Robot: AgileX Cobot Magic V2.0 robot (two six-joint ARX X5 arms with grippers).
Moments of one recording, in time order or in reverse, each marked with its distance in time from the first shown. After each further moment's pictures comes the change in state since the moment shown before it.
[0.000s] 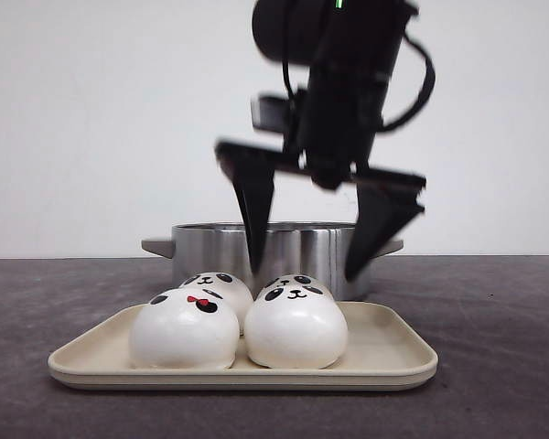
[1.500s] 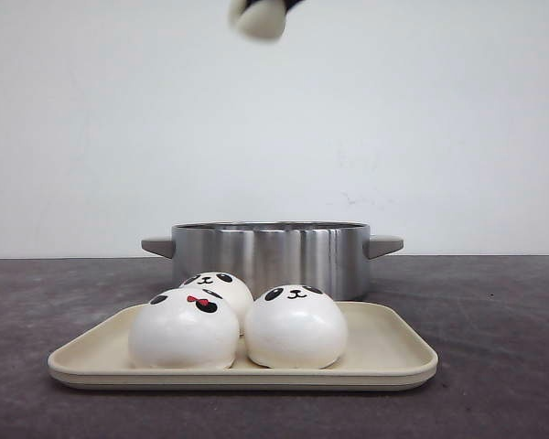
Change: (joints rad) left arm -0.041 0.000 0.000 -0.004 -0.011 0.031; right arm 0.009 -0.172 0.463 0.016 0.139 -0.221
